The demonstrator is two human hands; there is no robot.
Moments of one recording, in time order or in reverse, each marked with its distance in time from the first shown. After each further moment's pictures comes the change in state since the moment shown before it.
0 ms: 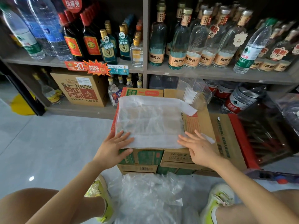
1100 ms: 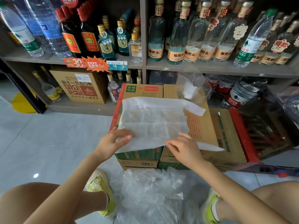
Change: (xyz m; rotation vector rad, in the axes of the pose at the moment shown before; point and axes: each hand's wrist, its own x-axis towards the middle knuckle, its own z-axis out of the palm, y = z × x) left_hand -0.004 0.030 -0.039 -0.561 -0.014 -0.248; right_hand 0.005 -0.064 0.008 0.246 0.423 -0.026
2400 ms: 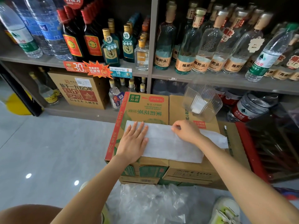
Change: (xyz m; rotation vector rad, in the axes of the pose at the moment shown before) left_hand 0.095 -0.010 0.046 0.696 0.049 0.169; right_hand 0.131 0.067 0.004 -0.022 -0.372 0.399
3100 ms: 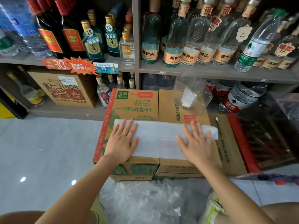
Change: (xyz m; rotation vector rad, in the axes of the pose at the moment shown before) left_hand 0.004 -0.002 0.008 0.068 -0.038 -0.039; right_hand -0.074 0.052 0.041 -0.354 0.136 0.239
